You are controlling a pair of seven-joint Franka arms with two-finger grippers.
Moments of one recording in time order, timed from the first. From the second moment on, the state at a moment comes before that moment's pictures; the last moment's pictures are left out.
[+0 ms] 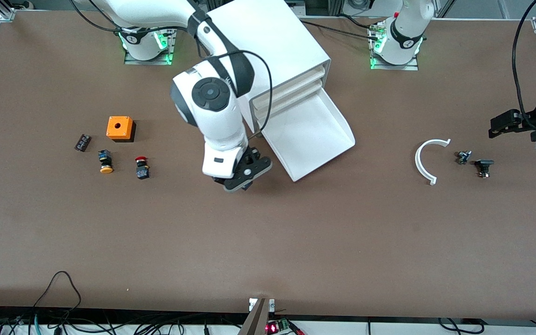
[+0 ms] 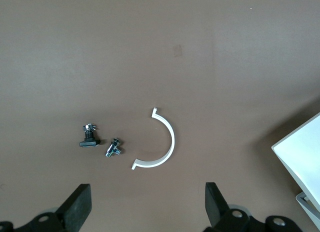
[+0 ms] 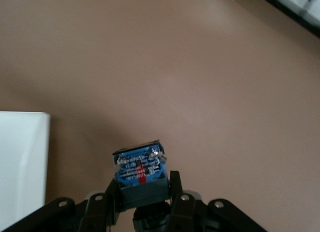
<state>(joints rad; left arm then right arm) 0.13 0.12 -0.07 -1.53 0.04 1.58 0.14 0.64 0.65 -0.06 -1.27 -0.04 2.07 0.09</state>
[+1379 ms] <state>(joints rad) 0.10 0.15 -0.10 -1.56 0.04 1.67 0.01 0.46 0.42 -0.10 -2.09 -0.04 2.54 0.35</state>
